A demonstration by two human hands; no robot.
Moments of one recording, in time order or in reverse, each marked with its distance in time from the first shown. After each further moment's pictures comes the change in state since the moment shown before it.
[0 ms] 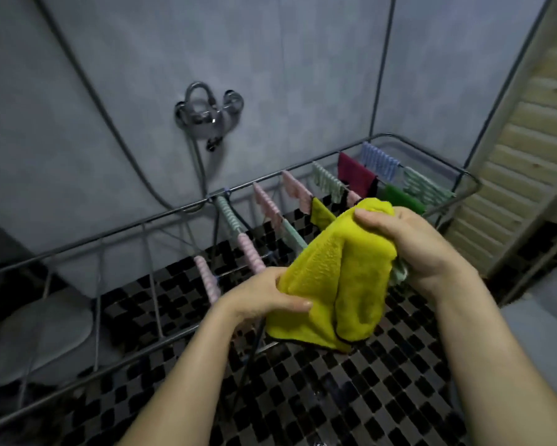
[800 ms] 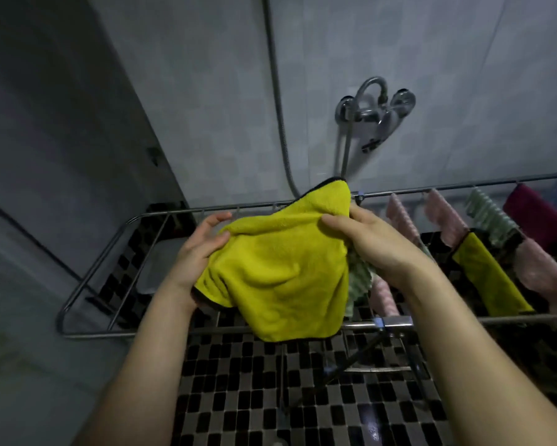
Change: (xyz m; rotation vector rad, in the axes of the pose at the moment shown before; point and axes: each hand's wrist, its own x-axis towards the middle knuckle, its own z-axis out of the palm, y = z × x) left_hand -0.185 -0.033 -0.174 -0.470 1.019 0.406; right_hand 0.098 -0.009 0.229 -0.074 -0.501 0.039
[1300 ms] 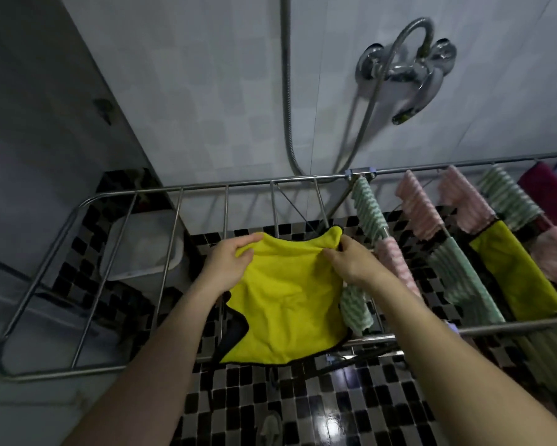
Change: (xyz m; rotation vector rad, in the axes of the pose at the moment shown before) left_hand 0.114 -0.111 -0.075 0.844 -0.127 -0.100; right_hand 0.128 0.117 0.030 -0.717 0.167 0.419
